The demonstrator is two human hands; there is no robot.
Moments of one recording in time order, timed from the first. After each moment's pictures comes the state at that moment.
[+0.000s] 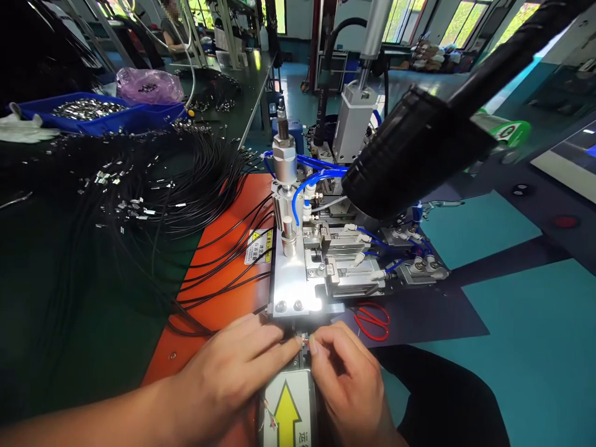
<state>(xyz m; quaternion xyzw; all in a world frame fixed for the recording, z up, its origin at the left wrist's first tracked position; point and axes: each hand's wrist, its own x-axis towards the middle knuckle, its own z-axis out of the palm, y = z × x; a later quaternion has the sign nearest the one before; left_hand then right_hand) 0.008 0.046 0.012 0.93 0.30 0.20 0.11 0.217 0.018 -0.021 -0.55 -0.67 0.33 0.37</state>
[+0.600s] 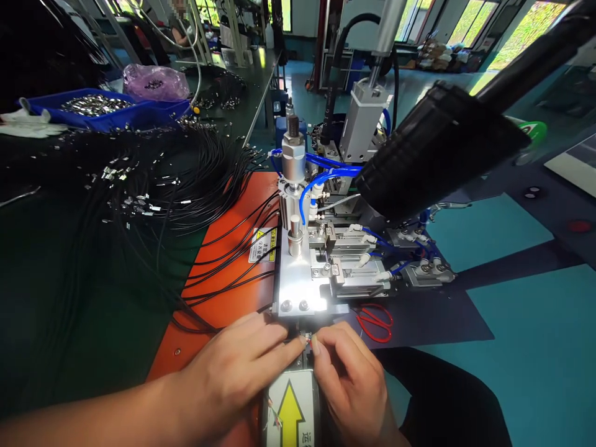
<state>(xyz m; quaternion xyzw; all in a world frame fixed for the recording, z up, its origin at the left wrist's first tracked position) 0.007 0.045 0.010 0.93 0.30 0.18 0.11 0.217 0.021 -0.020 -0.51 -0.71 0.31 0.38</state>
